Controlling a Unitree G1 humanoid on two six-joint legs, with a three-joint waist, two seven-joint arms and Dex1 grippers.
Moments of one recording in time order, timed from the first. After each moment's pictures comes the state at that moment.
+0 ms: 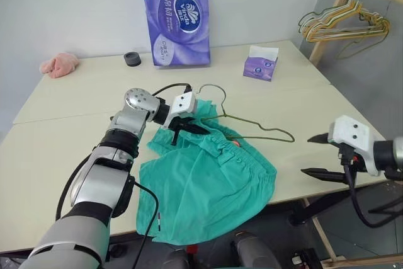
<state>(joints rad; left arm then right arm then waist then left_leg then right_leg) -1.00 0.46 -0.23 0.90 -0.01 -0.18 -1.51 0.01 -1.07 -0.32 -0.56 0.51 0.85 1.04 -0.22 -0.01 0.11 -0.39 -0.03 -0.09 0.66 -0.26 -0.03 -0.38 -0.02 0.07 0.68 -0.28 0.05</state>
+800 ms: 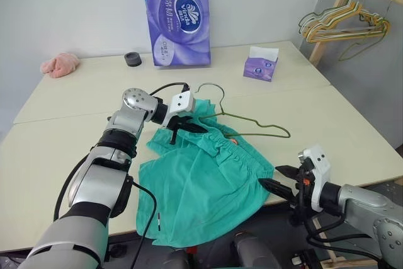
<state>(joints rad) -1.00 0.47 -0.23 0.90 0.00 -0.16 -1.50 0.07 -0.53 -0.25 -0.74 0.77 1.21 0.45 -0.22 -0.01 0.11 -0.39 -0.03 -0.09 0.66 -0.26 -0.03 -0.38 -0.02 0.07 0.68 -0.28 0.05</state>
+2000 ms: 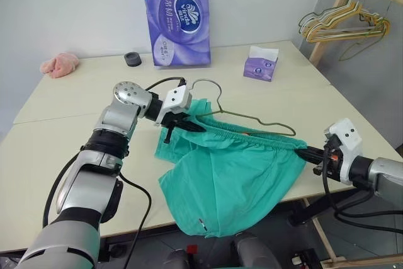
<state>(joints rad) -0.95 0.54 -0.23 0.67 -0.07 -0.03 -1.56 -0.04 -0.85 -0.31 -0.61 0.73 1.06 0.54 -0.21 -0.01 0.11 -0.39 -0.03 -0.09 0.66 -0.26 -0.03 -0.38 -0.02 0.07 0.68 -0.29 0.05</state>
